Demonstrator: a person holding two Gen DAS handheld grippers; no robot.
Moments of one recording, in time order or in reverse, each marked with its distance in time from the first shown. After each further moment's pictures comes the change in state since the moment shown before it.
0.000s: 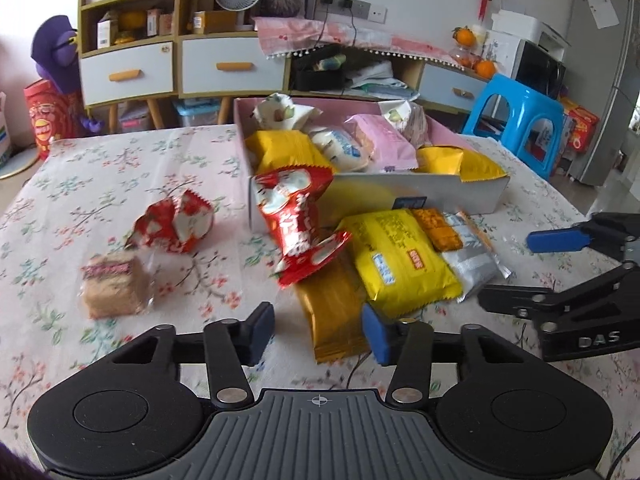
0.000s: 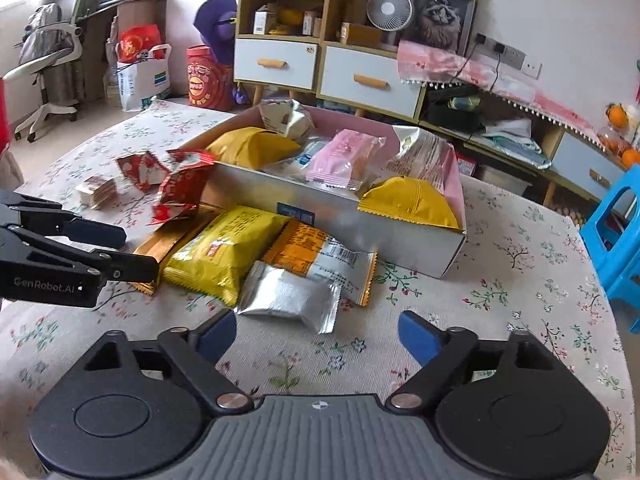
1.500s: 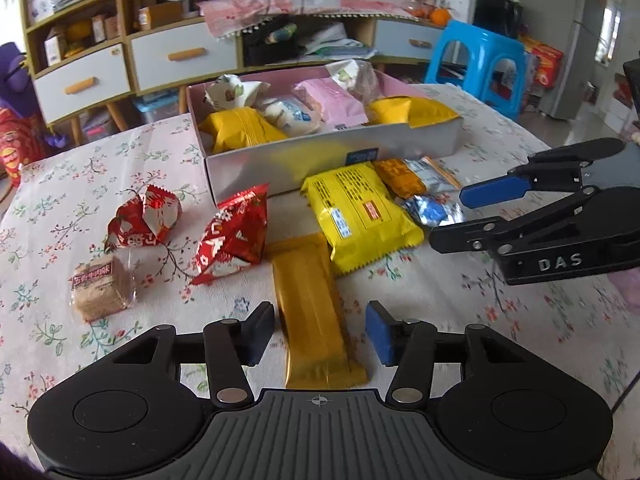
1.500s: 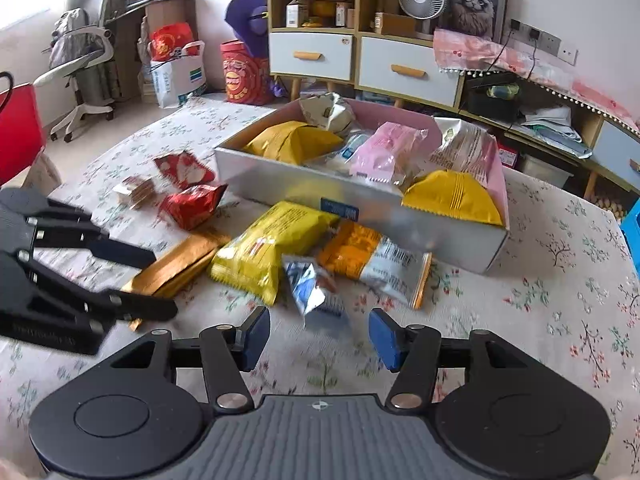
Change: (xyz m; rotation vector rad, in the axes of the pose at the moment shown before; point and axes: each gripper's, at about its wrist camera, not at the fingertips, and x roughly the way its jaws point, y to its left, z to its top) left arm -0.010 -0.019 -0.005 0.163 0.109 -0.028; right arm 0.000 0.002 0.006 0.005 0.026 0.140
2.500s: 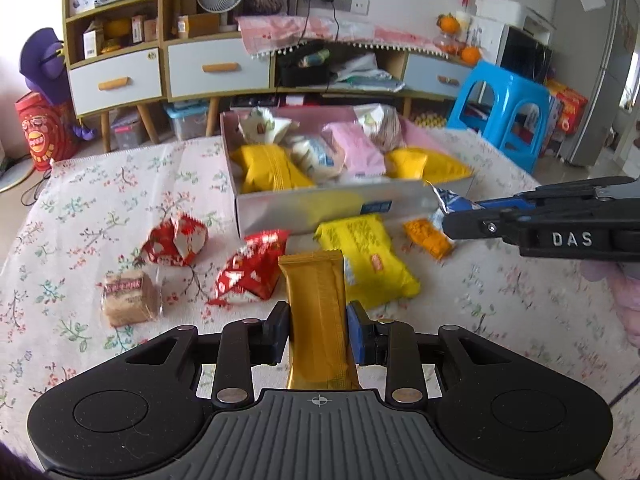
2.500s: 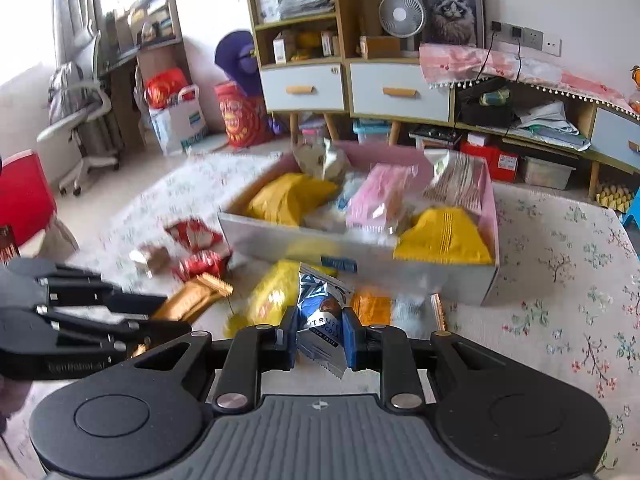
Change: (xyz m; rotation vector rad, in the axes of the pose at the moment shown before) left arm -0.032 0.003 0.017 -0.118 -0.070 0.025; right arm -0.023 -0.017 0.024 0.124 -0.091 0.075
